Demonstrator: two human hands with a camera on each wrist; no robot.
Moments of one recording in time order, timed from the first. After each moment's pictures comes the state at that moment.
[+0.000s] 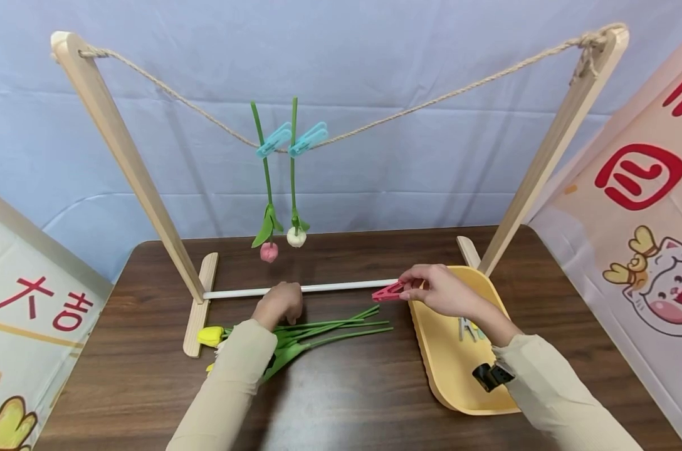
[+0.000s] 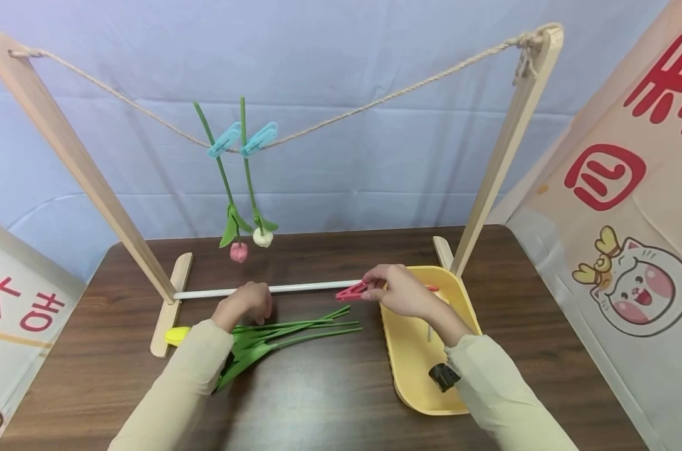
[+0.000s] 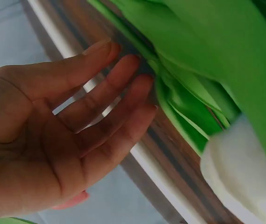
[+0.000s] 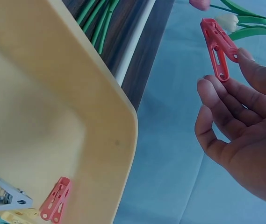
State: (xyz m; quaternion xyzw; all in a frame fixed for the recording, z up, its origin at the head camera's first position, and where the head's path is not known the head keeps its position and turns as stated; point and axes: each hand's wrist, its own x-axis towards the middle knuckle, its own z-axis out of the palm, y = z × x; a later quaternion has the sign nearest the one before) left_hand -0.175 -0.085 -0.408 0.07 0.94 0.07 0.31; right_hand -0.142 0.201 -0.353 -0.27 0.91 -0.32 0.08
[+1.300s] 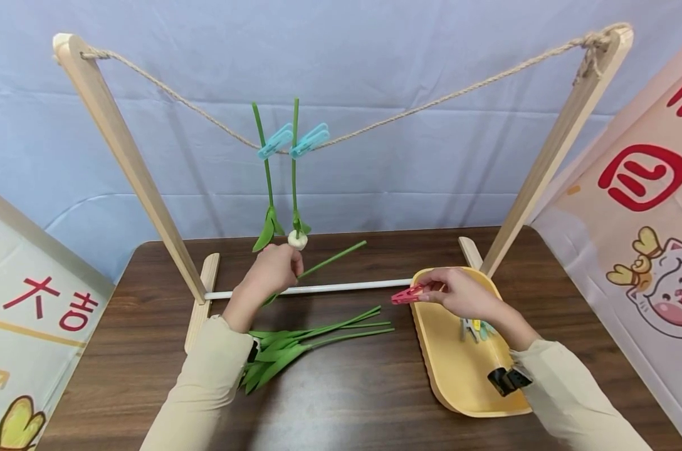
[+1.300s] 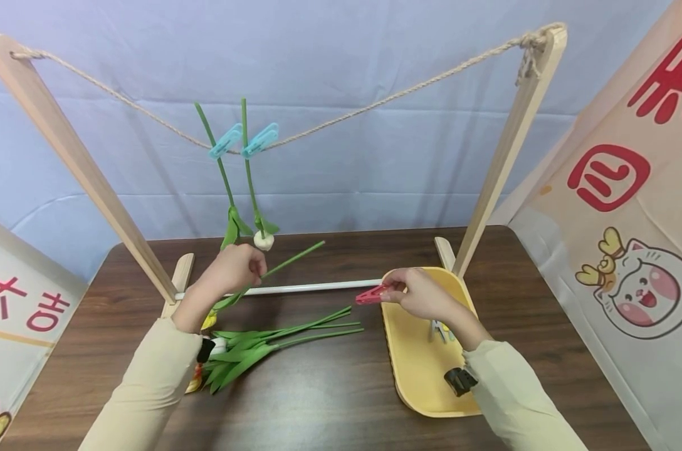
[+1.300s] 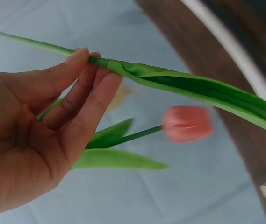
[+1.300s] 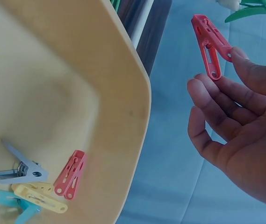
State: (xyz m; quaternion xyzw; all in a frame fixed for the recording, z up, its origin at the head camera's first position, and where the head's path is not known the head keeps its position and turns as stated) left_hand -0.164 -0.102 -0.327 0.15 0.96 0.23 0.10; right_hand -0.141 0.226 -0.358 -0.25 0.92 -0.30 0.09
